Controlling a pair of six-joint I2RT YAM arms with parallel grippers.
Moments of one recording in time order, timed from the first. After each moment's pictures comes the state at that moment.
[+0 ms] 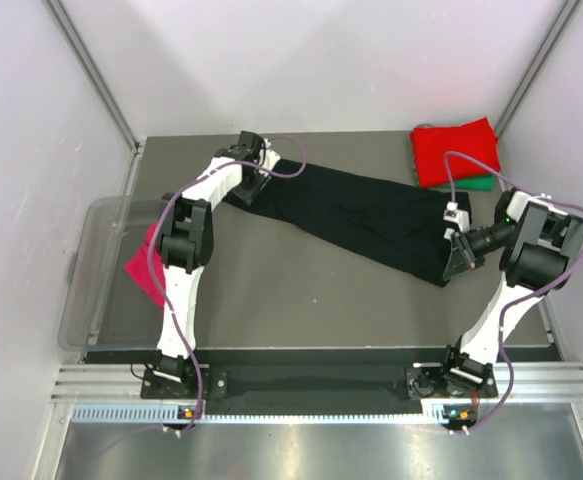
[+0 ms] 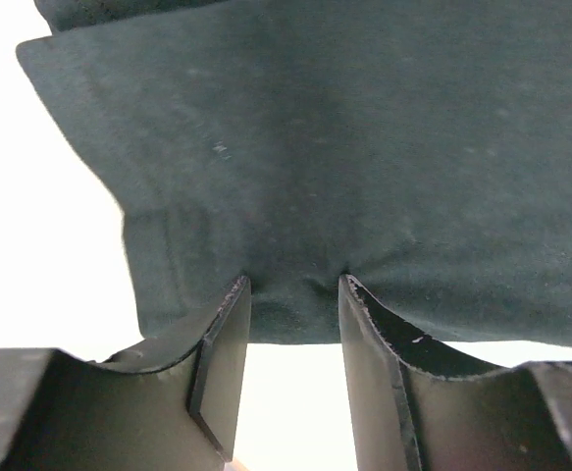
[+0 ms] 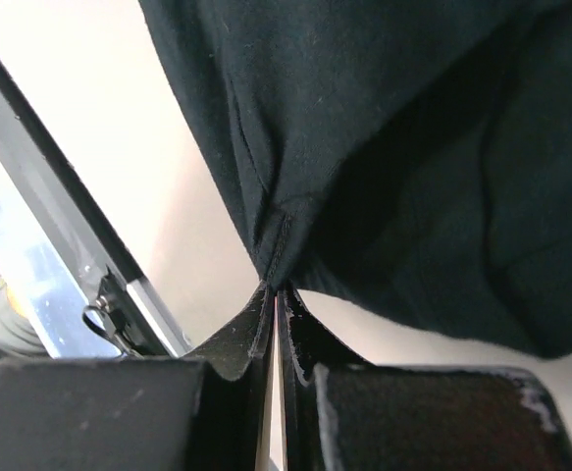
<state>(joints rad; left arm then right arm) -0.27 2.35 1.99 -0.74 -0.15 0.40 -0.42 2.02 1.32 -1.33 -0.66 -1.09</state>
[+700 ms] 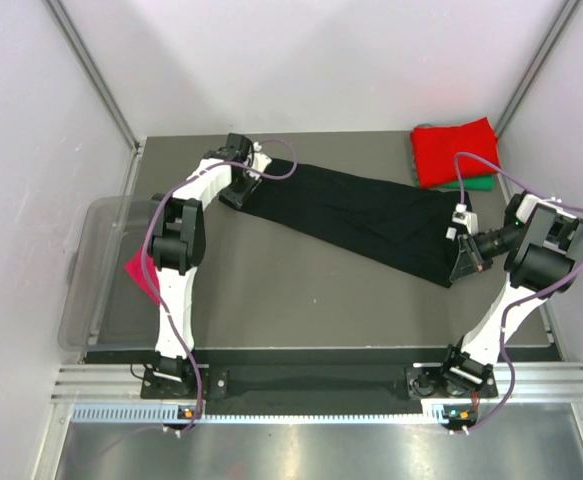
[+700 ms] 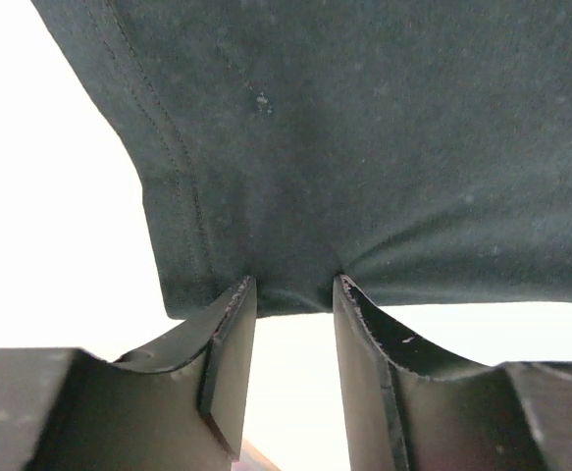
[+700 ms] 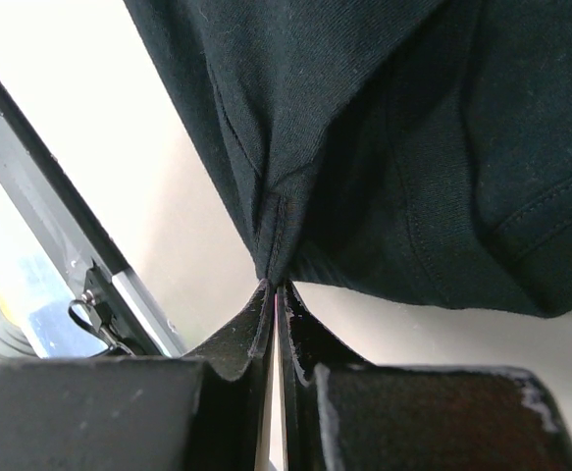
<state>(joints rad) -0.22 2.29 1.90 -0.73 -0.09 0.44 -0.49 2.02 1.32 -1.33 -0.64 -1.13</state>
